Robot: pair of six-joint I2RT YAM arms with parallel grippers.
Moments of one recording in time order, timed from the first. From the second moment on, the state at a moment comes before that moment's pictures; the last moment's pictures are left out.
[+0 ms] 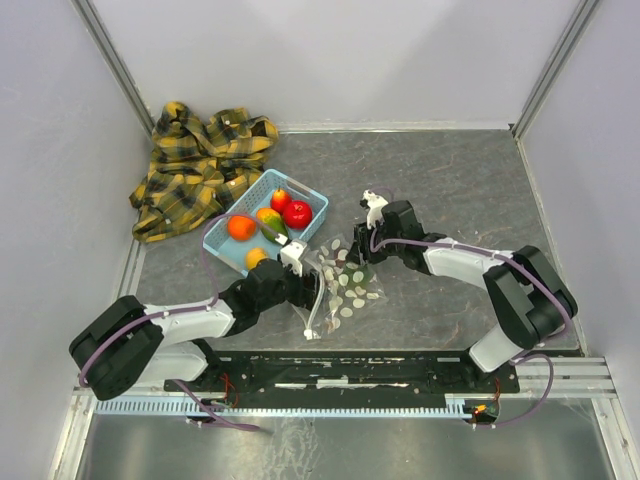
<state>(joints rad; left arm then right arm) -0.81 1.23 0.31 0.46 0.06 -0.35 0.56 1.58 0.79 0.08 -0.32 0.28</state>
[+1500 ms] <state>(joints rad) -0.81 1.01 0.29 0.27 0.11 -0.45 0.49 1.39 0.69 0.07 -0.19 0.21</state>
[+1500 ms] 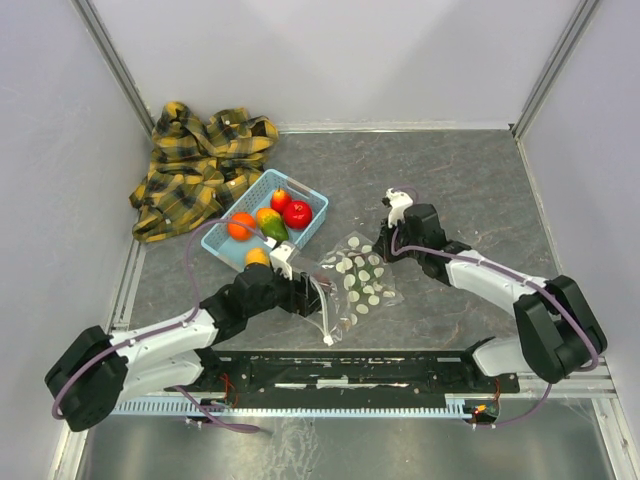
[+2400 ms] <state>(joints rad) -0.77 0.93 0.31 0.26 0.24 -0.68 0.46 1.24 0.58 0.09 -0.13 0.21</state>
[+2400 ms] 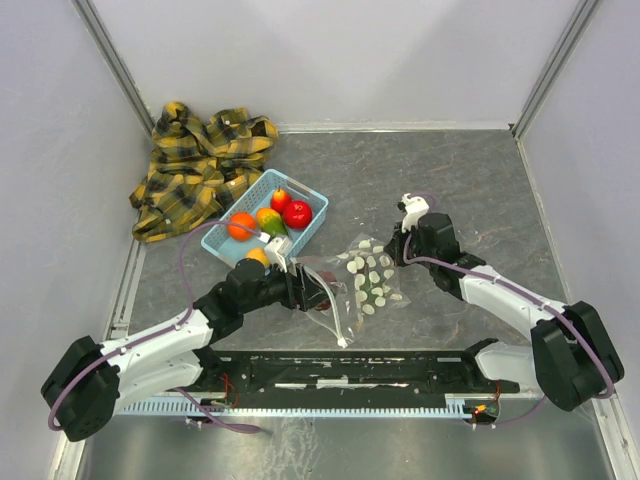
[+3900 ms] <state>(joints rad) -0.68 0.79 0.54 -0.24 0.21 -0.49 0.42 1.13 0.49 0.16 0.03 0.29</state>
